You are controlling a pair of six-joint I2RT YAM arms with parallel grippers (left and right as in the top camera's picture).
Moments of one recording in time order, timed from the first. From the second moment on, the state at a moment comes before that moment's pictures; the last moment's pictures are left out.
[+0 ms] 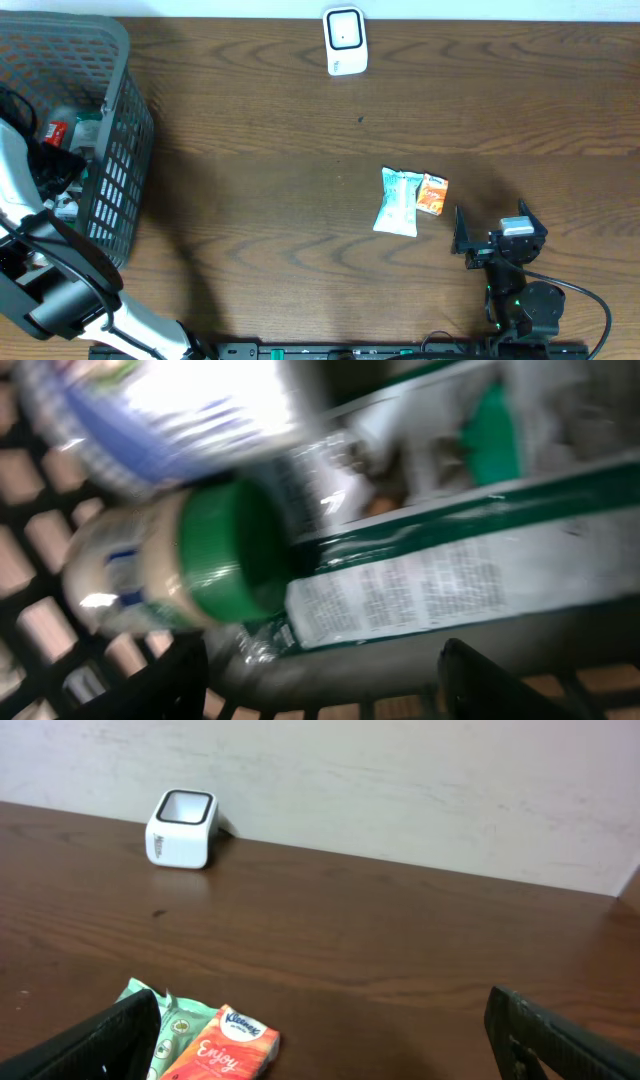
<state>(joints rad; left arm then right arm) 0.62 1.89 1.65 -1.29 -0.16 -0.54 -0.04 0.03 0.01 -0.06 -0.12 -0.11</state>
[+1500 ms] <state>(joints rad) 0.68 1.66 1.64 -1.31 -0.32 -0.74 -0.04 0.03 0.01 -0.06 -0.12 -0.11</state>
